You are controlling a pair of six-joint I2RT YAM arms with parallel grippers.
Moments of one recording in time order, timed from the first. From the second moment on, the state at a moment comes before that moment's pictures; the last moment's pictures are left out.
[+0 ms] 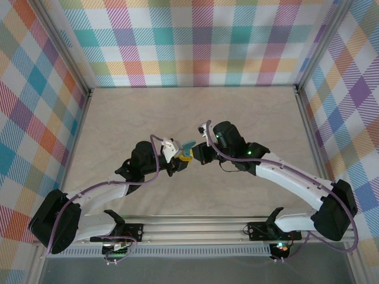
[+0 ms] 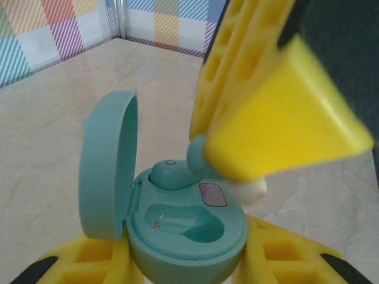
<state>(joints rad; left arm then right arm) -0.63 1.19 0.51 0.40 0.48 0.10 0.82 1.28 1.01 -0.35 -0.24 0.41</state>
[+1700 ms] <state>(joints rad) -0.63 1.15 0.50 0.39 0.46 0.07 0.88 1.35 1.07 -0.33 -0.16 0.39</state>
